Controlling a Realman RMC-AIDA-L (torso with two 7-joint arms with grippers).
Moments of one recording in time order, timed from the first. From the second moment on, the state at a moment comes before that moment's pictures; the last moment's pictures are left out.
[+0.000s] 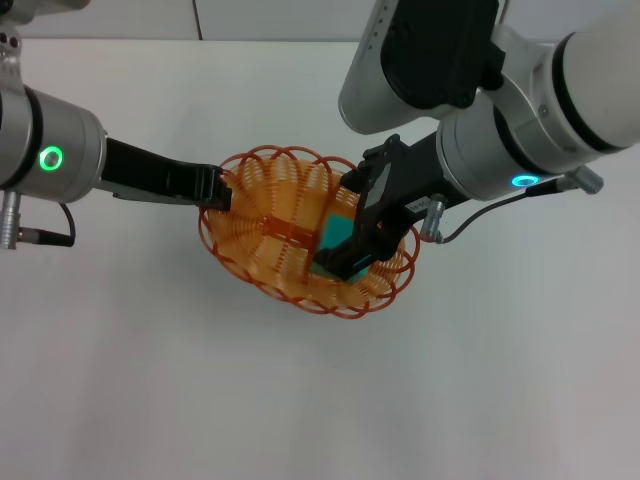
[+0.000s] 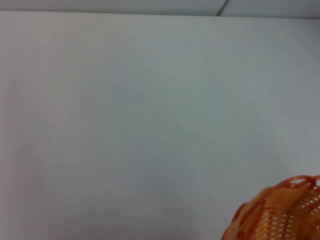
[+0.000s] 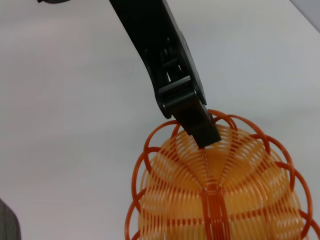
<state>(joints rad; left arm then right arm) -0.36 -2.05 1.47 1.73 -0.71 -1.47 -0.01 0.62 2.06 -1.76 -1.62 0.71 1.44 -0.56</state>
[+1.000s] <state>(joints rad) -0.36 -2.05 1.46 1.72 -0.71 -1.47 0.00 0.56 2.06 -1.70 -1.80 0.68 1.52 -0.54</state>
